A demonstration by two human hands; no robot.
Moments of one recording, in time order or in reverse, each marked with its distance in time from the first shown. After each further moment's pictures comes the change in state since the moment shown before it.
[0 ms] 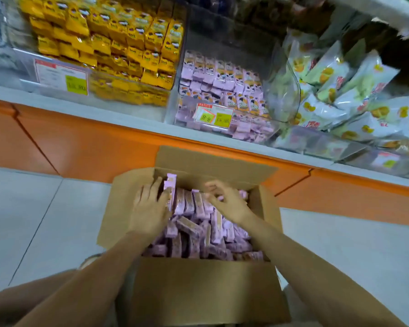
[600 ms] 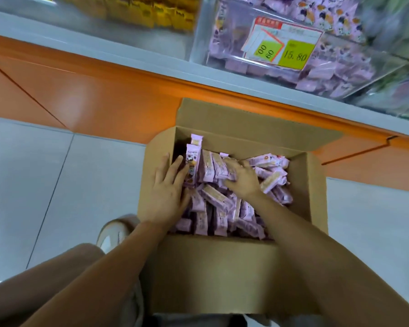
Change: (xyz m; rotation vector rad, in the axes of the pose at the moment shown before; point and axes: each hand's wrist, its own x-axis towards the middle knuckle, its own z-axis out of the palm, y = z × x) left_hand -0.019 -0.021 0.058 -0.218 -0.113 -0.062; right_hand 0.068 0.124 0.091 -0.361 -0.043 0.120
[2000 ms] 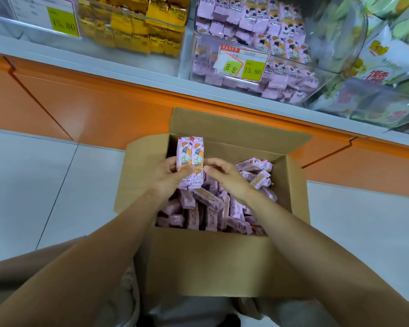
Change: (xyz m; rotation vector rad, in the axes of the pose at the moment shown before) left_hand 0.024 0.049 -0.057 -1.290 -0.033 -0.531; right_hand -0.055 -0.084 -0.069 0.808 -0.177 0.025
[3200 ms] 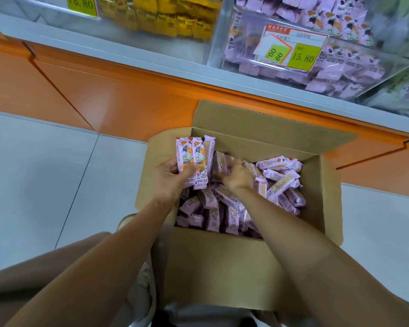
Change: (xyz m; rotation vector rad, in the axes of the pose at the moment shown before) left_hand -0.004 -0.012 -0.031 -0.023 0.171 0.021; right_hand 0.066 0.053 0.037 -0.567 0.297 0.257
